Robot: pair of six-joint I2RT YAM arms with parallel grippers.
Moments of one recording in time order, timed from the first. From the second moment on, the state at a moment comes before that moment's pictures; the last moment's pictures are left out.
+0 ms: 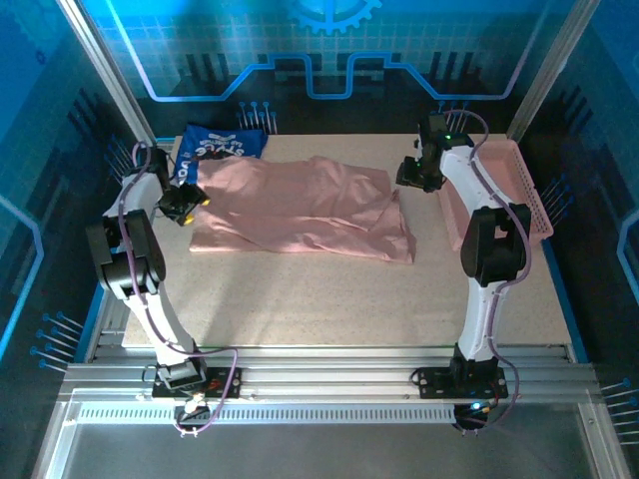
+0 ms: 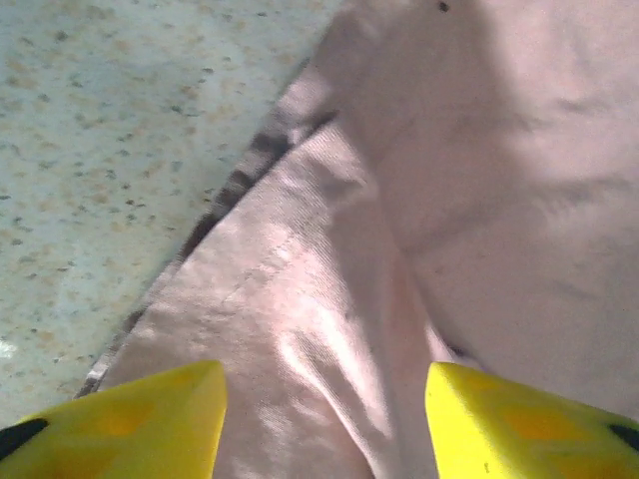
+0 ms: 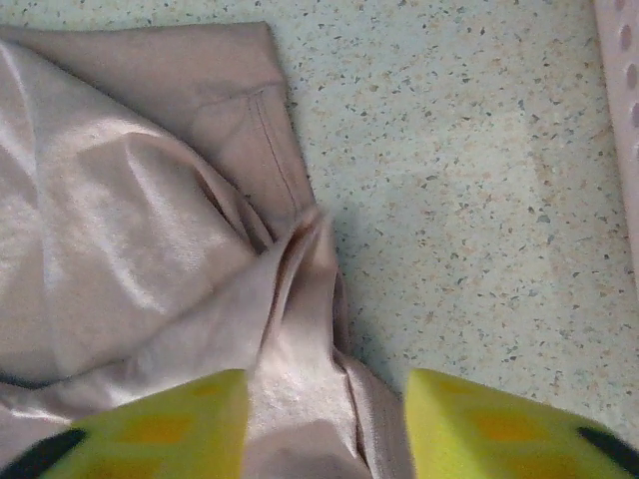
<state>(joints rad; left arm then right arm) 0.31 1.96 1.52 -0.79 0.32 -0.55 0.12 2.07 1.88 -0.98 -0.09 0.35</state>
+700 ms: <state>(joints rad) 0.42 1.61 1.05 -0.75 0.45 -0.58 0.12 1.41 0.96 -0.78 -0.30 0.47</state>
